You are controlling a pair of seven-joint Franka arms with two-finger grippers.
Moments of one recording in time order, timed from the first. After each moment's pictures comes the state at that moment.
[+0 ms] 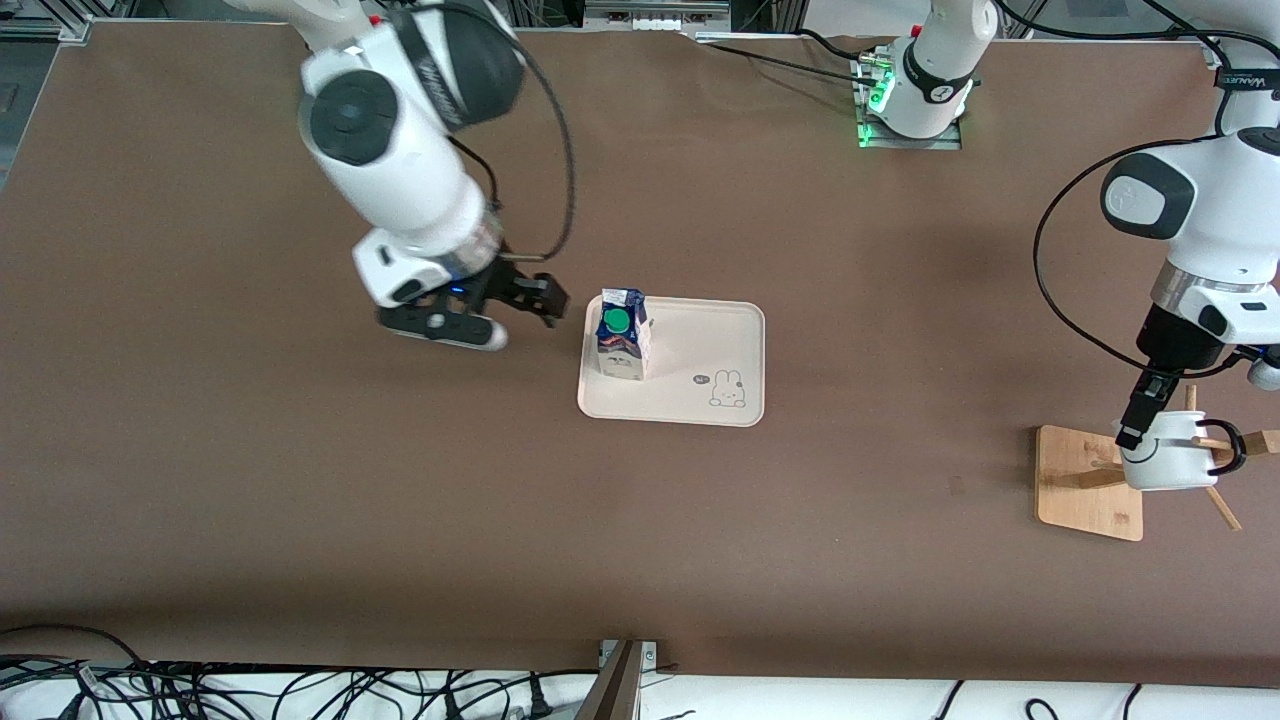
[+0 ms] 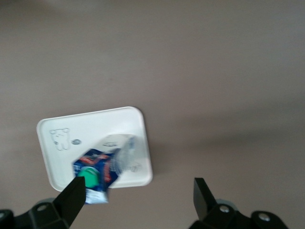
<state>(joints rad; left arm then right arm) 0.25 0.17 -0.11 -2.18 -0.20 3.01 -0.49 0.81 0.33 -0.39 -1.43 0.23 1.79 0.60</state>
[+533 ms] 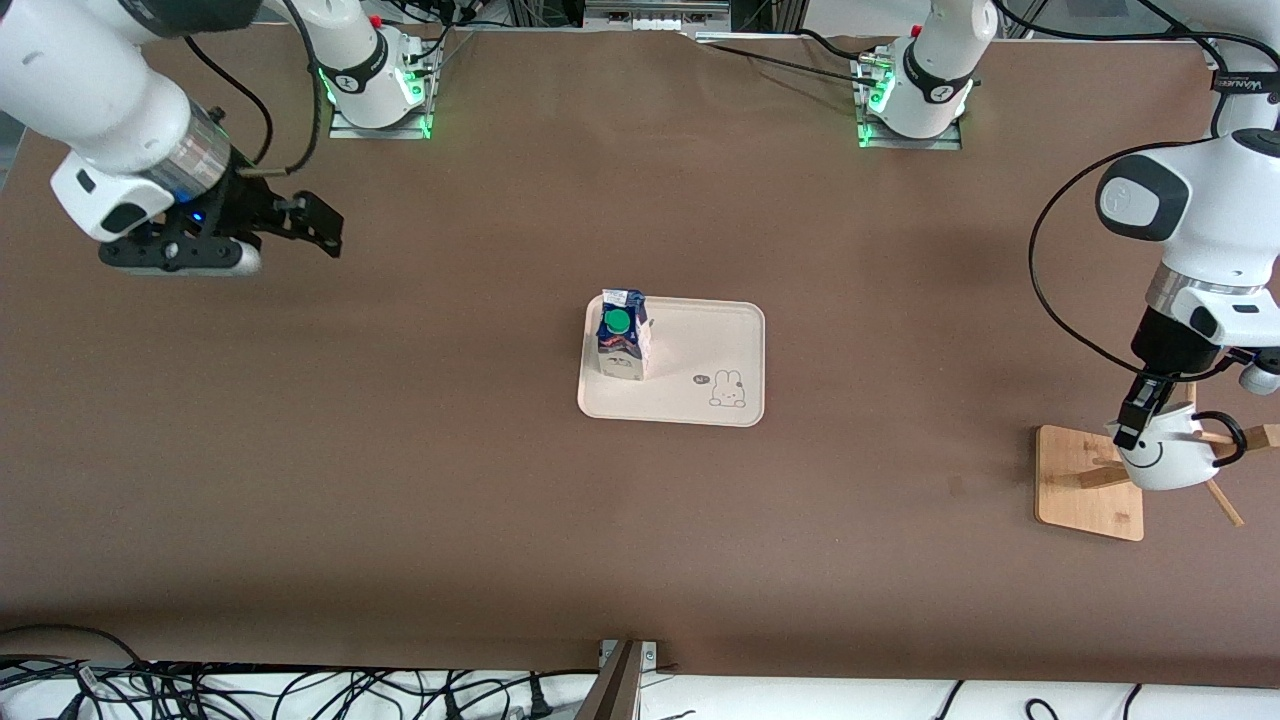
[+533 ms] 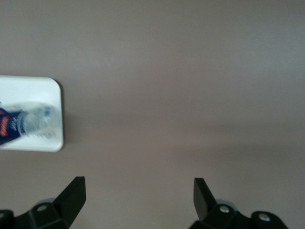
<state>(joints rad) 0.24 0.17 -0.14 -2.16 -0.20 3.01 -0.44 0.24 -0.04 -0.01 -1.75 0.02 1.68 0.21</state>
